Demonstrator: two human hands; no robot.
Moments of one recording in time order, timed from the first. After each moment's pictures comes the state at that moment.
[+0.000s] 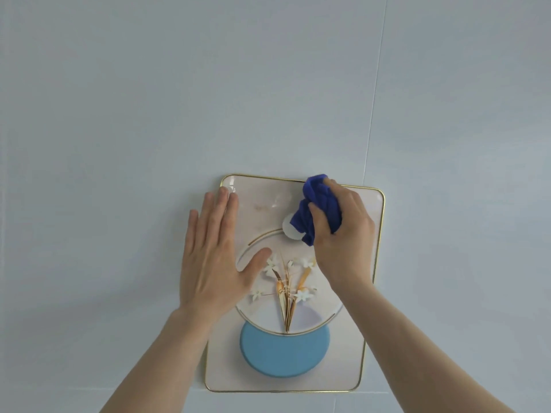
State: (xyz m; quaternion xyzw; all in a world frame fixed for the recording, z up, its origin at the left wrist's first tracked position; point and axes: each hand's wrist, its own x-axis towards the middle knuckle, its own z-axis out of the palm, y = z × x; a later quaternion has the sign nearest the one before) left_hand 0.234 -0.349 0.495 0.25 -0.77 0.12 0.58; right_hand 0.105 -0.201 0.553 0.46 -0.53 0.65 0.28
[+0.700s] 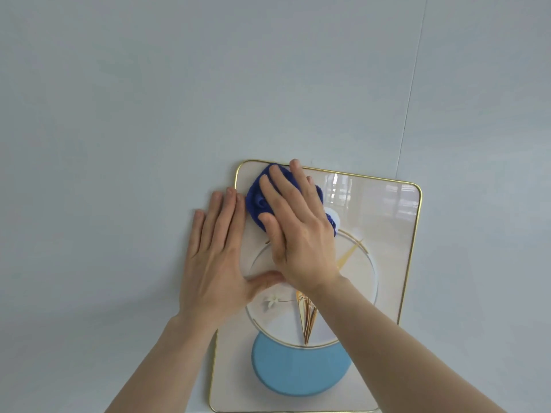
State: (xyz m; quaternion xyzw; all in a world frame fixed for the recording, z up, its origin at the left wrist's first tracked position) left_hand 0.214 -0.404 0.471 0.24 -0.76 0.12 0.59; right_hand 0.106 -0.299 0.533 0.61 -0.48 0.39 0.49
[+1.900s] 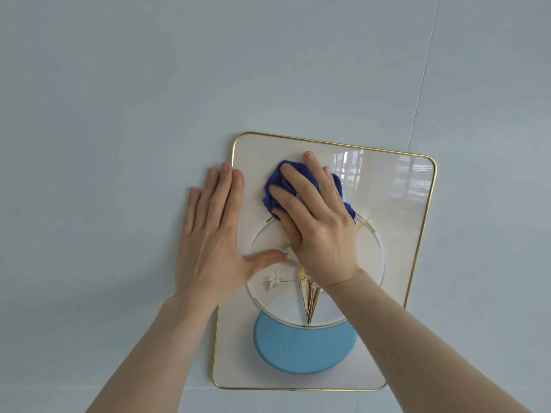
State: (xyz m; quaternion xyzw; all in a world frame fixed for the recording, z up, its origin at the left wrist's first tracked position) left_hand 0.220 -0.401 0.472 0.24 -0.77 0.12 0.58; right_hand 0.081 -0.289 0.512 0.57 -0.47 0.34 0.58
